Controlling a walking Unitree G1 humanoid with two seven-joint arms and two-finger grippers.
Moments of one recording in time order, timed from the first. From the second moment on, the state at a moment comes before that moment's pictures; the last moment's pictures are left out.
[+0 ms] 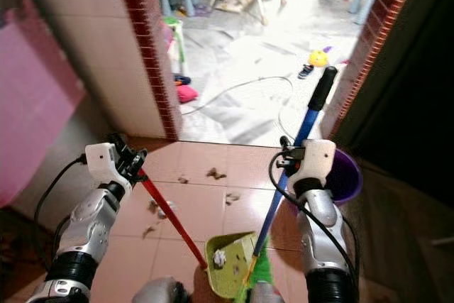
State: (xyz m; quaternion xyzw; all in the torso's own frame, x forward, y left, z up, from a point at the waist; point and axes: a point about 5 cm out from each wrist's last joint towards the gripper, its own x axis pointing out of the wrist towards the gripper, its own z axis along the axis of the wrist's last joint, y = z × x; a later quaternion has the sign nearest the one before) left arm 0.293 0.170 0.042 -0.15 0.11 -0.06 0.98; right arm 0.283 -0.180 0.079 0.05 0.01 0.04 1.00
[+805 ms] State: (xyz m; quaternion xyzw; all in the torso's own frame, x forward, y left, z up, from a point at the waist) left arm 0.294 0.171 0.047 -0.14 0.10 -0.08 0.98; right arm 0.288 -0.188 0.085 0.07 0.00 0.02 1.00
